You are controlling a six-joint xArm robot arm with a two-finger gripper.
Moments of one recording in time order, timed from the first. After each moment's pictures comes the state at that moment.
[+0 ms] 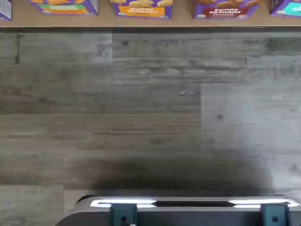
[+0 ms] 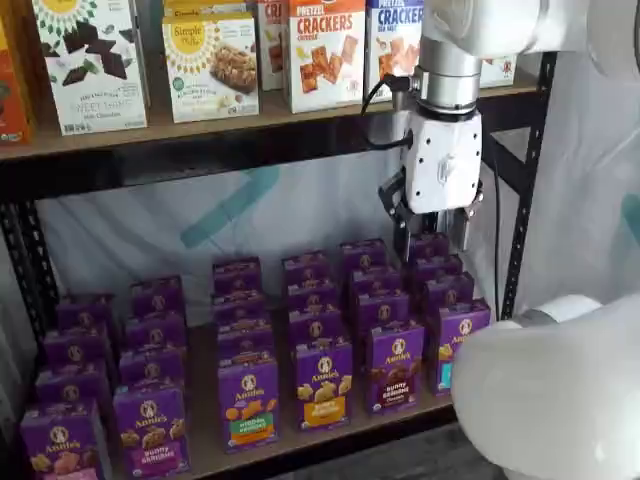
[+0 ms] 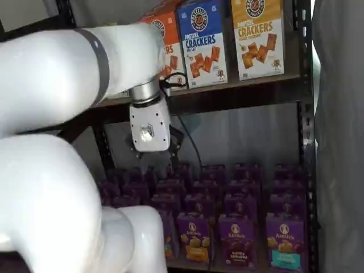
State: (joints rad) arm 0.13 -0.91 -0.52 0.03 1.43 0.14
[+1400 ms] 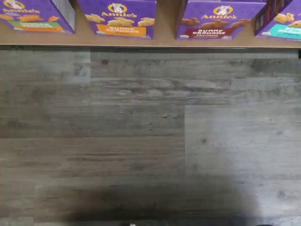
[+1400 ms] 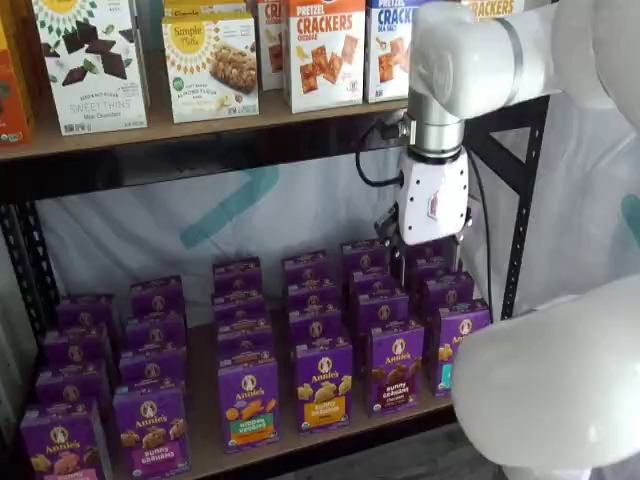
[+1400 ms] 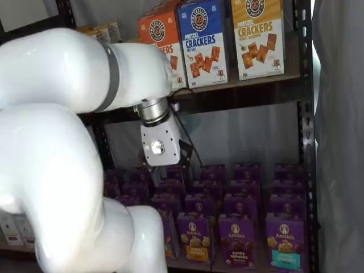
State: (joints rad) arm 0.12 -0.80 -0.41 -0.05 1.18 0.16
